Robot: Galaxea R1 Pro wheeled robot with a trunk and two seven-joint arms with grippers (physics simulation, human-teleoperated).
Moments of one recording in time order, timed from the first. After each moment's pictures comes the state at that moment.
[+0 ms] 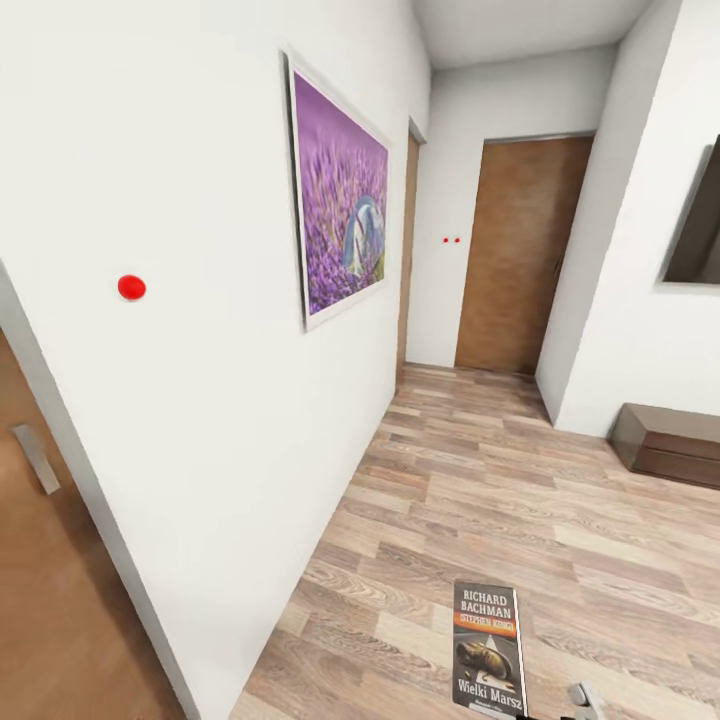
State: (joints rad) left arm -0.37 0.02 0.26 -0.02 -0.42 -0.17 -0.25; right arm -0.35 -0.38 0.22 -0.26 -0.51 0.17 1.12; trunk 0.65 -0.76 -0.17
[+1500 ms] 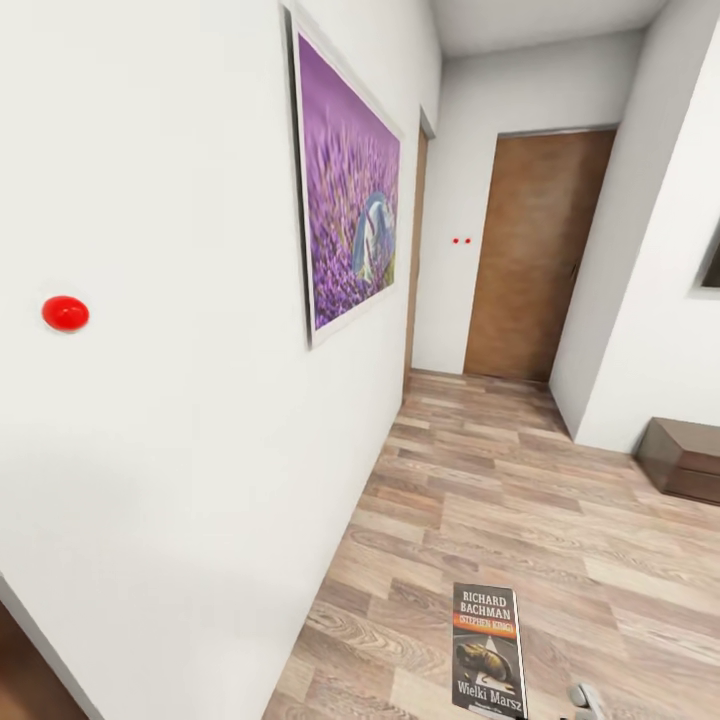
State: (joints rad) left arm -0.37 0.02 0.26 -0.02 -0.42 -0.17 -0.24; right arm -0.35 -0.38 0.22 -0.26 -0.51 0.17 1.11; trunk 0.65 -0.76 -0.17
